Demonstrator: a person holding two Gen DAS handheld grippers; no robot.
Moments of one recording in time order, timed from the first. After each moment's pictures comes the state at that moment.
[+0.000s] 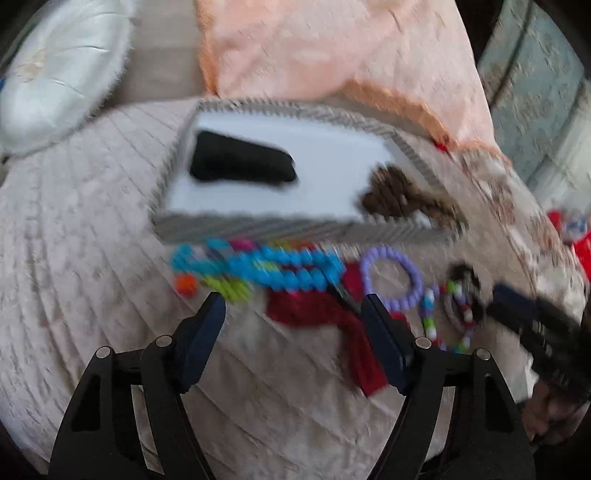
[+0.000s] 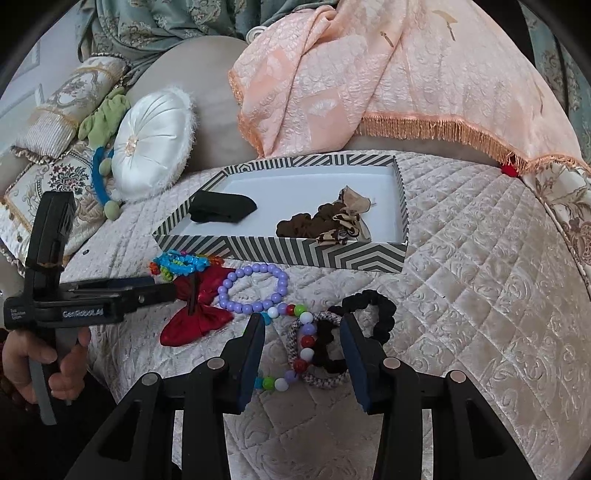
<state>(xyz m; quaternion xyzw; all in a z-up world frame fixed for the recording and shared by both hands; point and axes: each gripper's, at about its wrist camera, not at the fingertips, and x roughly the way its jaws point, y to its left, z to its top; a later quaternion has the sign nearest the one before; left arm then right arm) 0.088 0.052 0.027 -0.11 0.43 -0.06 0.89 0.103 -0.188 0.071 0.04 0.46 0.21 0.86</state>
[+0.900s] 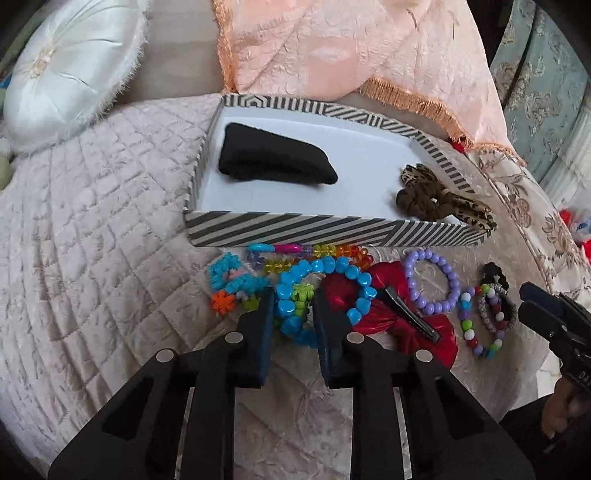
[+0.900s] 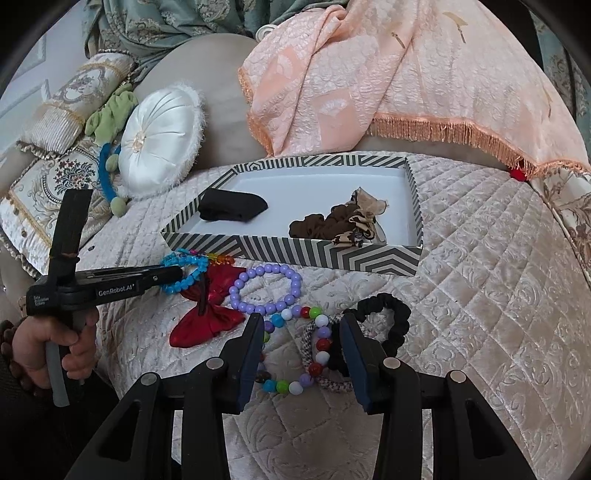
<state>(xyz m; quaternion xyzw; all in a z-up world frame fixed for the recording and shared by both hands) 0.090 0.066 0.010 -0.09 0.44 -0.05 0.89 0.102 -0.178 0.072 0.04 0.46 0.22 0.86</state>
